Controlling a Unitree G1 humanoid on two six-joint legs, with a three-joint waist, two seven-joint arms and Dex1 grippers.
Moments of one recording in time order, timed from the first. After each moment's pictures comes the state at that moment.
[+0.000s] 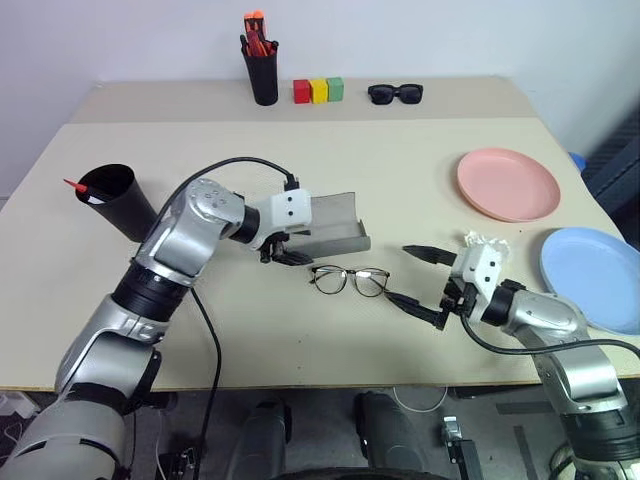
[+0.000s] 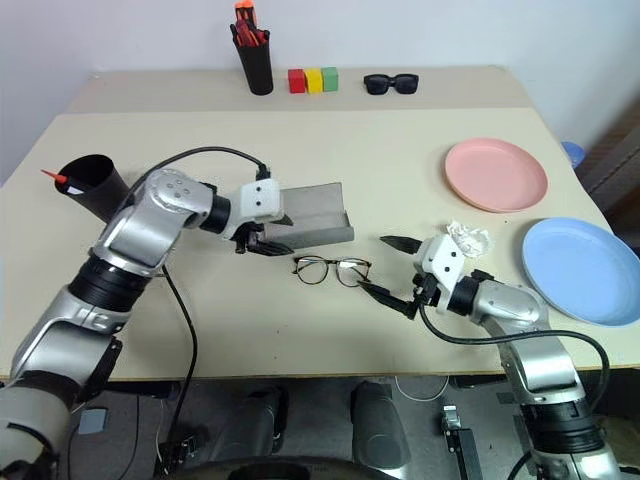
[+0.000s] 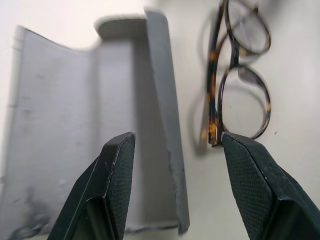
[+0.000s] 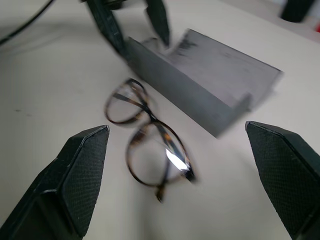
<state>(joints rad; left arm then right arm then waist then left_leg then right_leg) -0.80 0.59 -0.33 0.03 0.03 0.51 -1.24 -0.09 -0.64 -0.01 -0.25 0.37 0.17 0.94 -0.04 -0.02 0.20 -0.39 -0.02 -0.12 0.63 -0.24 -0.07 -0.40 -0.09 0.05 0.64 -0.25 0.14</state>
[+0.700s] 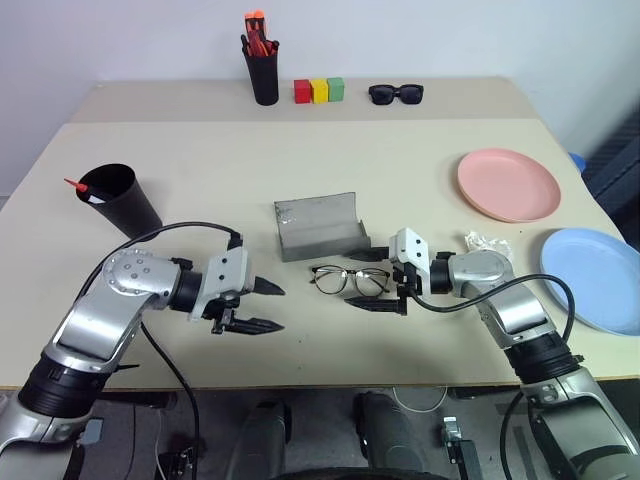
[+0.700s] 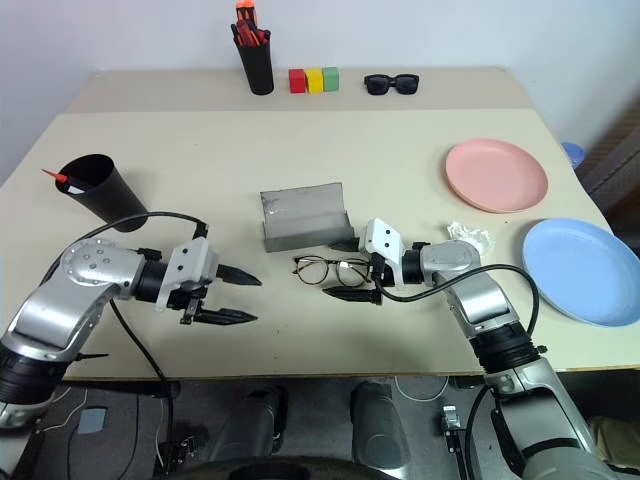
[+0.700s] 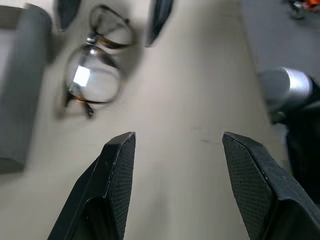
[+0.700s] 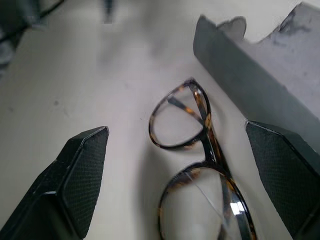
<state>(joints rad) -0.27 0.84 -0.11 -0.35 -0.32 0.43 -1.32 -0.47 -0.56 0.25 0.13 0.26 0.20 1.18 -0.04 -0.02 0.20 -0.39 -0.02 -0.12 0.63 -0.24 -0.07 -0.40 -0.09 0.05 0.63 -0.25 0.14</state>
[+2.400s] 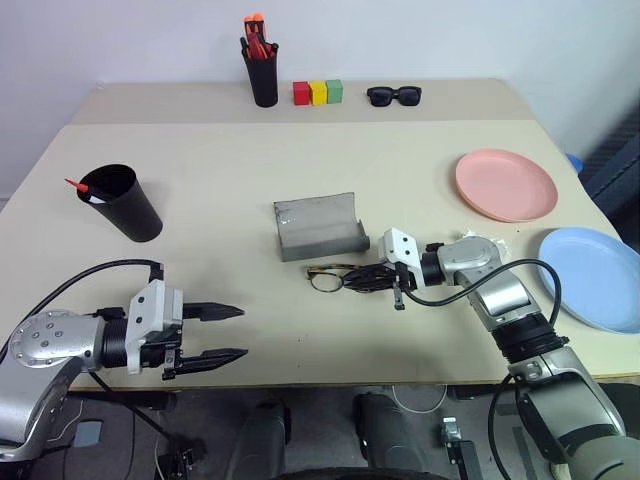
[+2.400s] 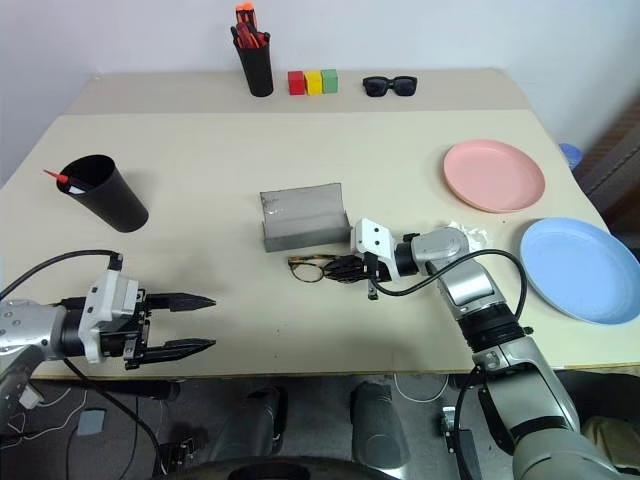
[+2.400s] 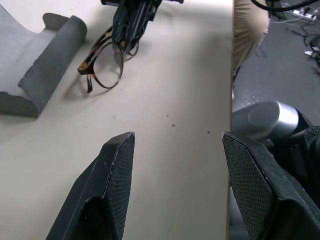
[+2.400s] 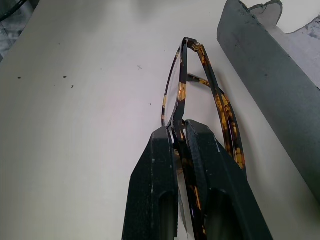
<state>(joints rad) 0.18 0.88 0.24 -0.47 -0.55 0.29 -1.23 -0.57 -0.53 0.27 0.26 0.17 0.12 1.29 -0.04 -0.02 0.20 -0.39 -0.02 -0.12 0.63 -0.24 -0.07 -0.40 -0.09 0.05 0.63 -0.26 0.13</state>
